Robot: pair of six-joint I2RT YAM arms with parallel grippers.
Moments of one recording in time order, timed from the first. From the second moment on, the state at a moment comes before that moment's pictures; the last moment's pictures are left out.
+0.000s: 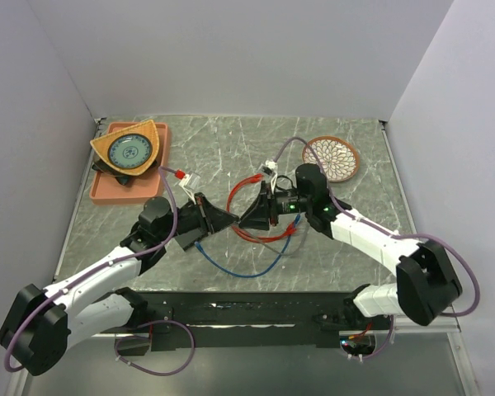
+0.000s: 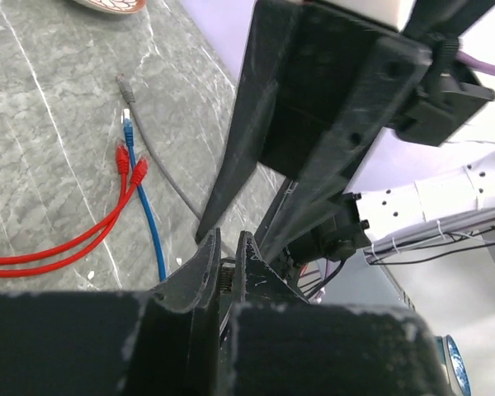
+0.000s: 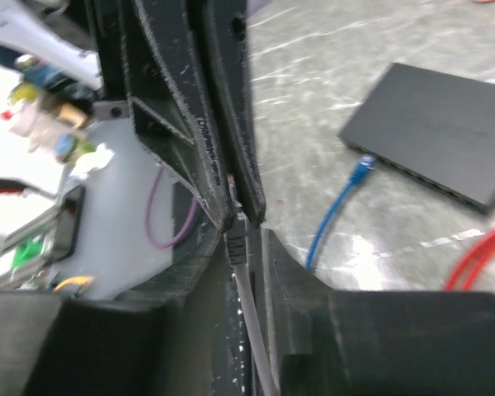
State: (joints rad) left arm -0.60 1.00 0.47 0.49 0.54 -0.78; right arm 0.57 1.35 0.80 0.26 -1.00 0.35
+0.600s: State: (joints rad) left arm -0.61 0.98 0.58 0.22 0.27 -0.95; right arm 0.74 1.09 0.84 -0.06 -0.40 0.12
